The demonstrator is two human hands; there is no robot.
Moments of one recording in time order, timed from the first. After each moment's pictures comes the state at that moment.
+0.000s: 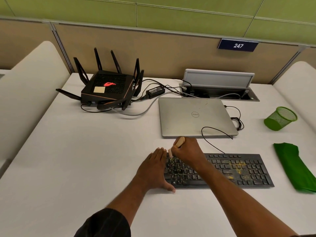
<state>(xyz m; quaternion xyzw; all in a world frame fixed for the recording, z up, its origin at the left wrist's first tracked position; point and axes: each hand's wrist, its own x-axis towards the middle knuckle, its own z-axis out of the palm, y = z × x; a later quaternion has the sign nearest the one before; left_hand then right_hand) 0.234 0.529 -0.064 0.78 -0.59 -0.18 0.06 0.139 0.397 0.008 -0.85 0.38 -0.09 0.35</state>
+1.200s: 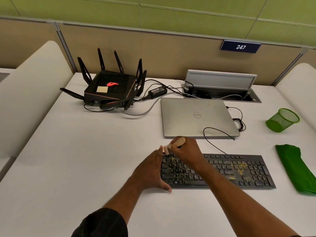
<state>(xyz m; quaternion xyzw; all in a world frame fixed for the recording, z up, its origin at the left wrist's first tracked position) 0.247 0.545 -0.067 0.76 -0.55 -0.25 0.22 0.144 0.402 0.001 -0.84 0.35 -0.12 0.39</state>
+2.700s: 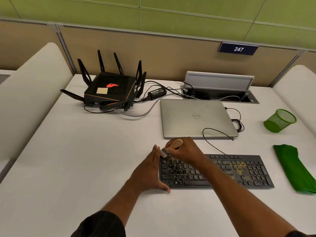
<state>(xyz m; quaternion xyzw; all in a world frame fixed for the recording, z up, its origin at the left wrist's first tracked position) 0.251 0.554 -0.075 0.77 -0.55 -0.23 0.22 0.146 0.396 0.011 -0.87 0.29 -0.05 0.40</state>
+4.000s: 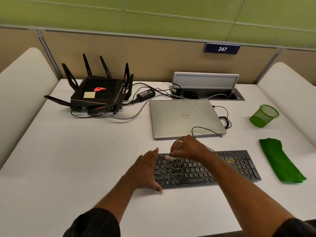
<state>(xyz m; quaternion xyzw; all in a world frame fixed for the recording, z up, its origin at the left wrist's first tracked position) 0.252 0.532 -0.071 0.75 -0.61 -0.24 0.11 0.116 0.357 0.021 -0.89 0.29 0.03 0.34</state>
